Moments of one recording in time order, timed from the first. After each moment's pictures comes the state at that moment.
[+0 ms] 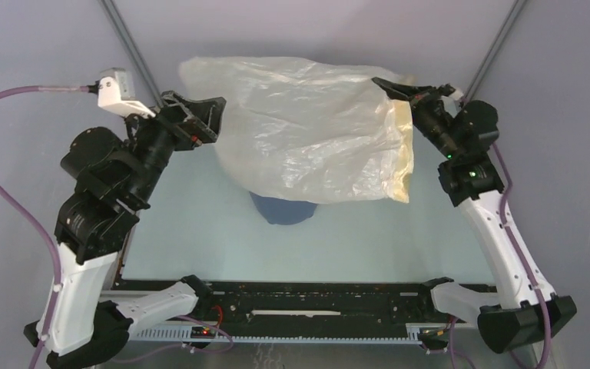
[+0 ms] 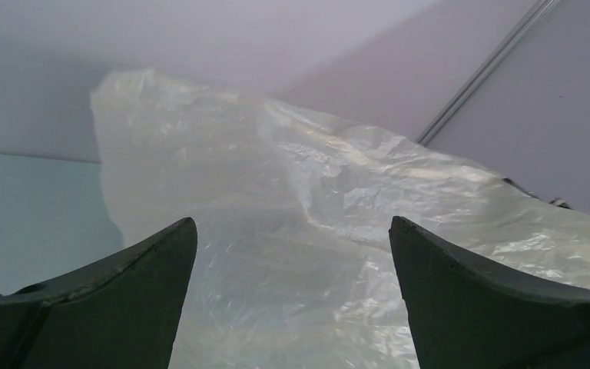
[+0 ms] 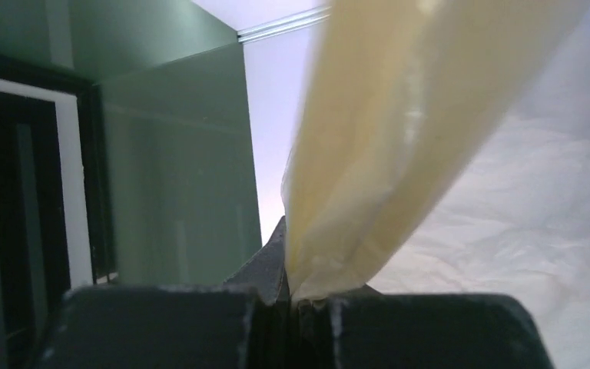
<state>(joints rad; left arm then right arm) -0.64 0.98 1.75 -0.64 -0.36 -0.41 0.28 1.14 1.28 0.08 -0.43 2.02</state>
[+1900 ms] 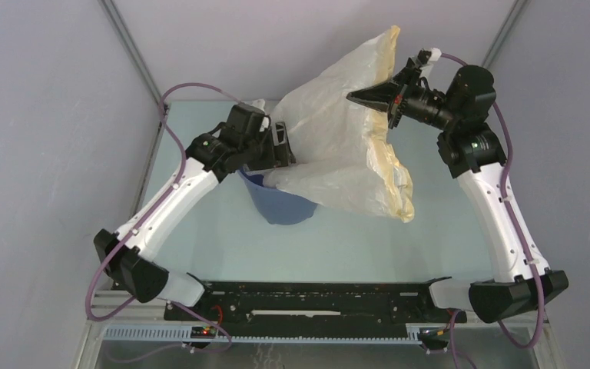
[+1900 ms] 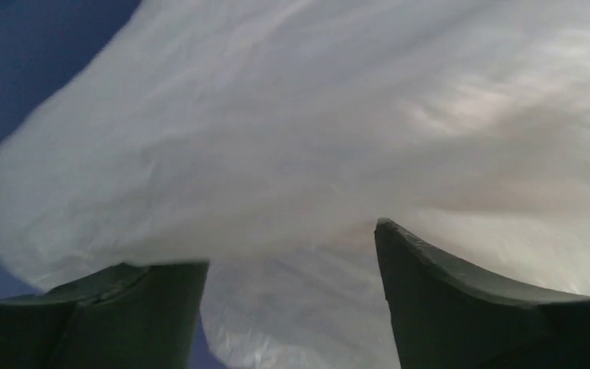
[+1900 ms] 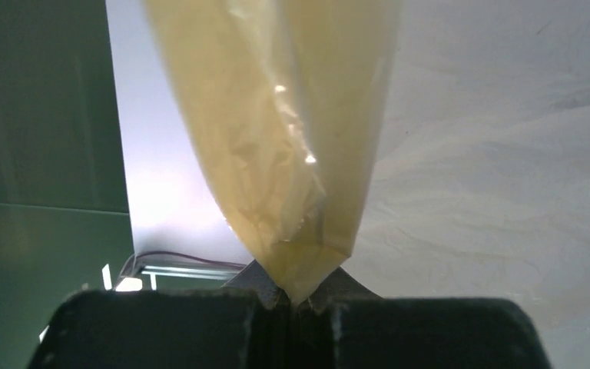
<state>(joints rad) -0.58 1.45 1.52 -0.83 -0.02 -0.59 0.23 1.28 1.57 -0.18 -0.84 1.54</state>
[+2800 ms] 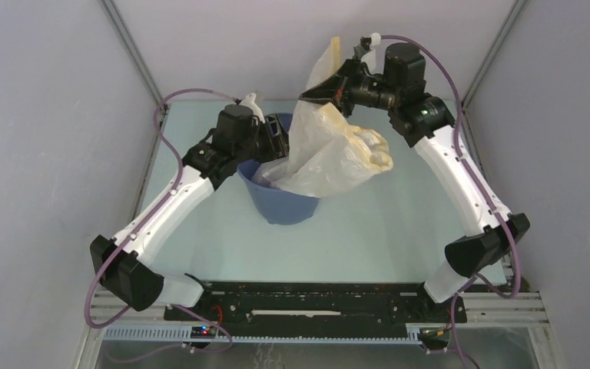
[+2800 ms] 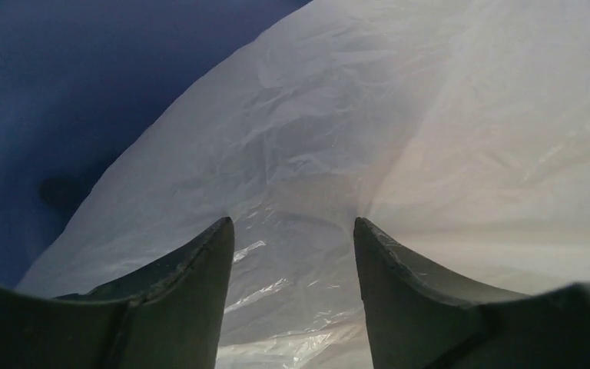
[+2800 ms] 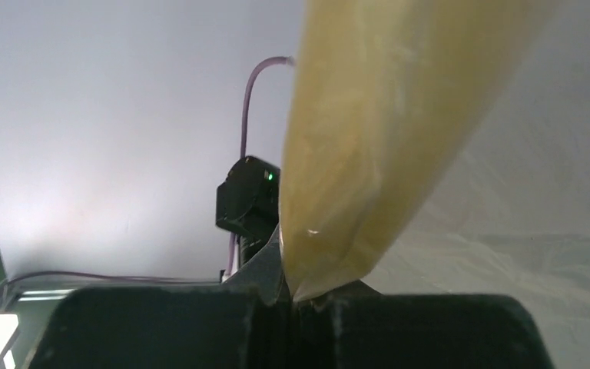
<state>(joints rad) -0.52 1.37 1.39 -0.50 0.11 -0.66 0.46 1.61 1.93 -0.46 -0.68 1.21</state>
